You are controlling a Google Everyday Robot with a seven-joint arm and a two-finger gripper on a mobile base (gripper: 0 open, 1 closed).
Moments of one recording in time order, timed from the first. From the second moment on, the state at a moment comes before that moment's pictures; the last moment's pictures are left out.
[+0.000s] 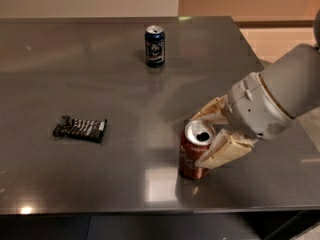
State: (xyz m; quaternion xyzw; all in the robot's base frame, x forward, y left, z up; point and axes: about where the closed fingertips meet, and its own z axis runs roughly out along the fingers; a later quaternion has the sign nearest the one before) arm 0.377 -0.080 0.903 -0.71 0.63 0.18 0.26
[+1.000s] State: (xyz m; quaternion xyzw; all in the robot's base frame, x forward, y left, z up) arm 0.422 -0.092 0.967 -0.72 0.68 0.03 0.16
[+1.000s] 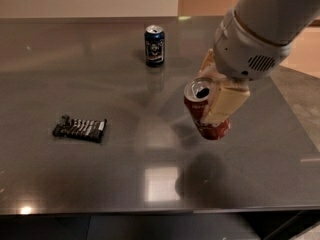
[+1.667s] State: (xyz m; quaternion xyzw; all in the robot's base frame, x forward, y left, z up) arm 0.474 -0.121 0.949 -0.72 0.69 -0.03 0.08
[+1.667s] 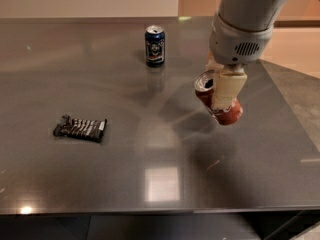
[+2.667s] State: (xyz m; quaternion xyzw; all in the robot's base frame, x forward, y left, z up) arm 0.510 -0.116 0.899 -0.74 0.67 -0.05 0.01
